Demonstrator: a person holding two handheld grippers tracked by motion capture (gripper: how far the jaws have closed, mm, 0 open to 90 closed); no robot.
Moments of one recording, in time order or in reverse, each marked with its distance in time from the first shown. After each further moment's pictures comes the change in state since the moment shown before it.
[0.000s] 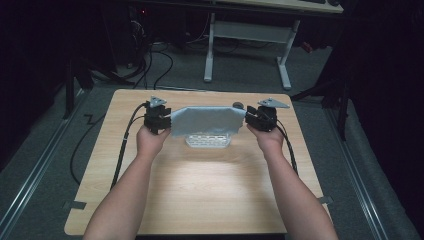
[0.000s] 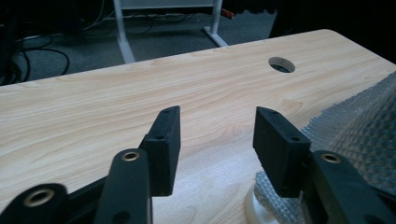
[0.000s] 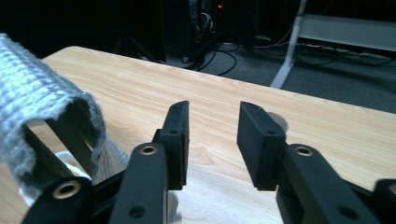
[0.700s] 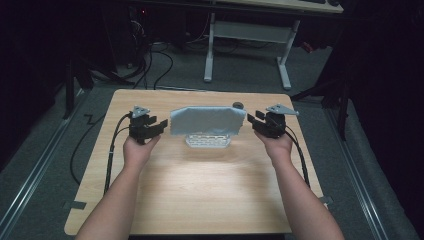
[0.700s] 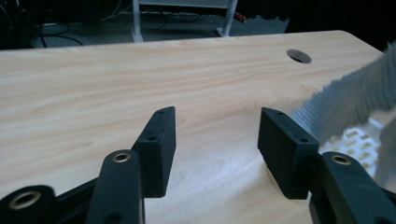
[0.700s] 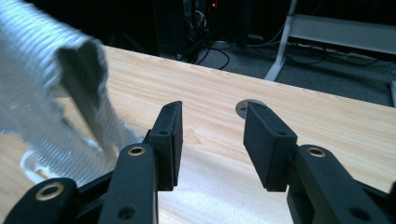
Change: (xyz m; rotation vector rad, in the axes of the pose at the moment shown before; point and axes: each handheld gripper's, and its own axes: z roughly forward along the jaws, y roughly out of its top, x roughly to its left) left arm 0.023 -0.038 -0.035 -0.013 0.031 -0.076; right arm -0.007 -0.013 -0.029 0.000 -0.020 -0.017
